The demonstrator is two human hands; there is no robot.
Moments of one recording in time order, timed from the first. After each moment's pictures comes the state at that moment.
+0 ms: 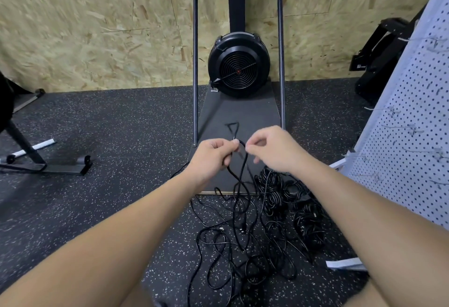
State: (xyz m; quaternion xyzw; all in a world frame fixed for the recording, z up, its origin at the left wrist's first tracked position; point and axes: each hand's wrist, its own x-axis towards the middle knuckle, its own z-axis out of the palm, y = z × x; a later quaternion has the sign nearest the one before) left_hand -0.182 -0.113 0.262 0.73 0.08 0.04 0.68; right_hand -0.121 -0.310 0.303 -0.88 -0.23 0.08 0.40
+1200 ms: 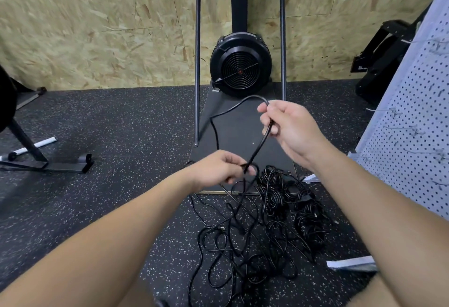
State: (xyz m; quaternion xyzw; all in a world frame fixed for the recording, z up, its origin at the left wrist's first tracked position) left_hand -0.201 -0.108 0.273 0.83 0.00 -0.14 0.54; right_hand -0.114 -0.313 0.330 -0.66 -0.19 0.10 0.72
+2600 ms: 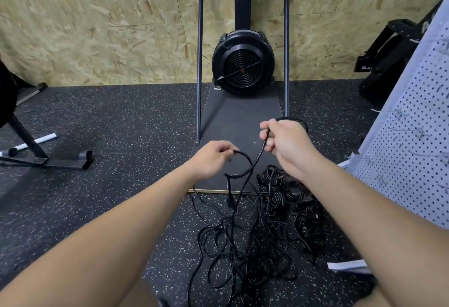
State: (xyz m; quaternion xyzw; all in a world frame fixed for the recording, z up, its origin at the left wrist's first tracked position) left_hand -0.167 -0.079 0.252 0.90 0.06 0.00 0.44; right_hand -0.117 -0.292 0.300 -0.70 -0.03 0.12 0.70
